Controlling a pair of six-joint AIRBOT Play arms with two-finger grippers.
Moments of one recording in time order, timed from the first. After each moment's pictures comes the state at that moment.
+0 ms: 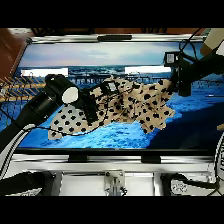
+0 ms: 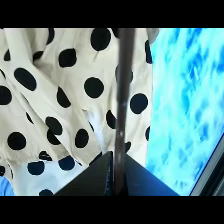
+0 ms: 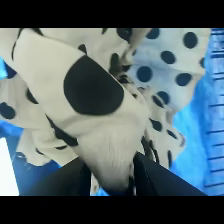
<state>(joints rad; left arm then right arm) -0.72 -1.38 1.48 1.55 -1.33 -1.01 -0.06 -1.45 1.72 -1.20 1.63 0.05</state>
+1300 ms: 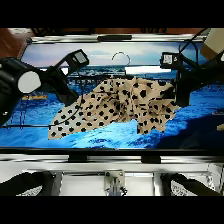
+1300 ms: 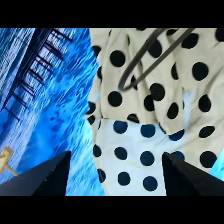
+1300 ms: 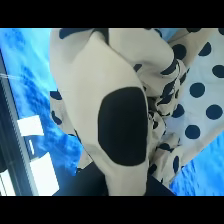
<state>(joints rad) -0.56 -1.23 1.54 1.74 -1.34 -1.10 0.02 -1.27 1.63 -1.16 1.72 0.30</state>
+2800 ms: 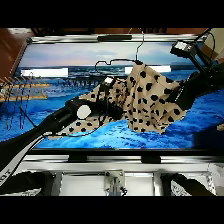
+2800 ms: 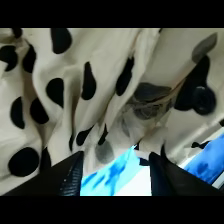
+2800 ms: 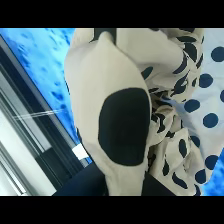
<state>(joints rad) -0.76 -1.43 1.19 1.18 -0.58 -1.46 0.02 -1.17 1.63 -1.15 1.79 0.75</state>
